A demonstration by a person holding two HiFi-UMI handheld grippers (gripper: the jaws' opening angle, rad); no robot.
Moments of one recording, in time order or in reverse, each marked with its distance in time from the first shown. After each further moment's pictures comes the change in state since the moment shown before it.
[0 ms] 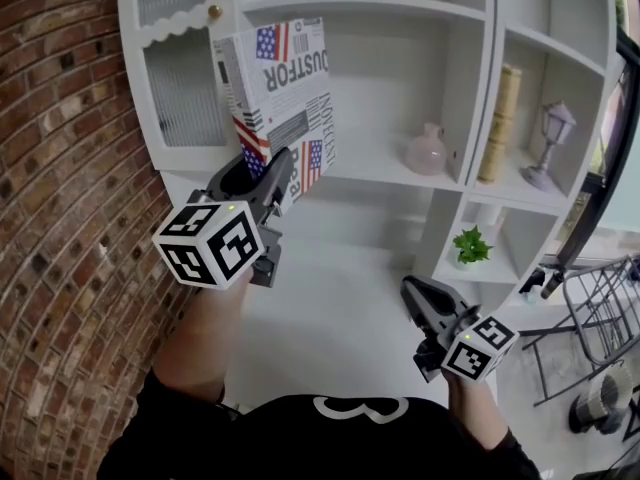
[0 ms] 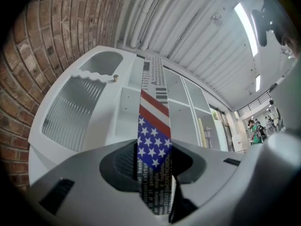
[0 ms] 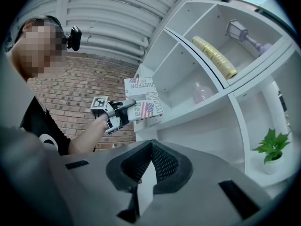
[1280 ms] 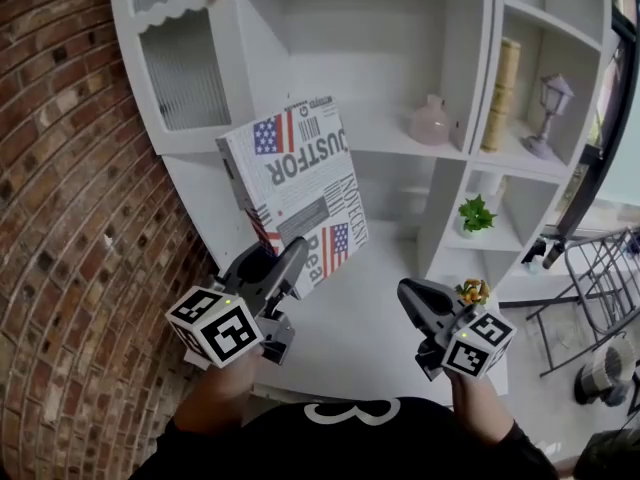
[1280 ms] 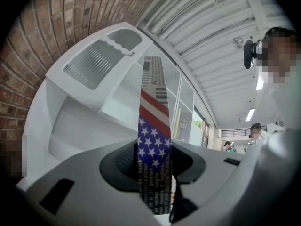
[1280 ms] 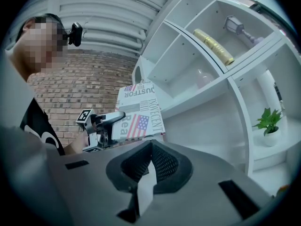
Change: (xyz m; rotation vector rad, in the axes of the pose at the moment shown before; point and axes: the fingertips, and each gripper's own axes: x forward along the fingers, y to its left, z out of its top) left arm -0.111 -0.049 -0.097 -0.336 0.170 -0.176; right arm -0.013 0.043 -0.044 0.055 0.085 -0.019
